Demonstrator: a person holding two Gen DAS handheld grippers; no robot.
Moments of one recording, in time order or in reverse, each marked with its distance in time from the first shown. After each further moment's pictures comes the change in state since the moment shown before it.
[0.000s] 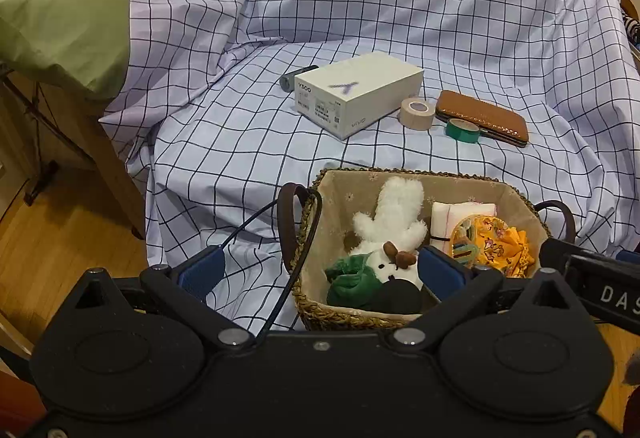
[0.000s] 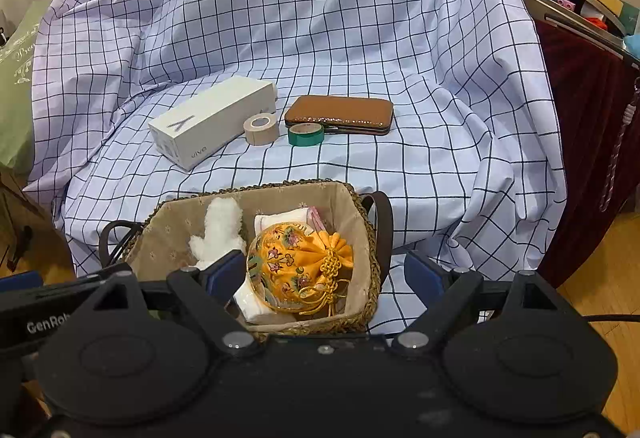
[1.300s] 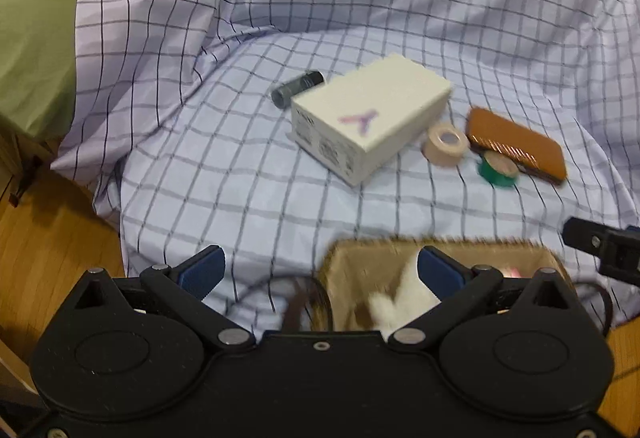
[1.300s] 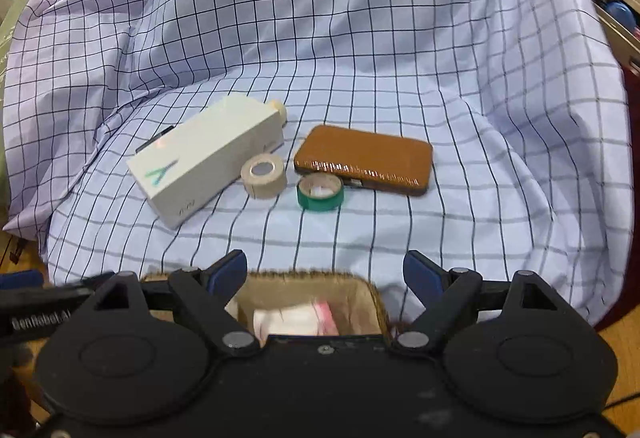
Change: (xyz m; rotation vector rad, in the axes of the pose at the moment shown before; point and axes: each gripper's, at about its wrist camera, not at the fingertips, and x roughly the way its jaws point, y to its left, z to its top) left arm 0.084 0.015 0.089 -0.001 0.107 -0.019; right arm 0.098 0.014 0.110 -0.039 0.074 0.038
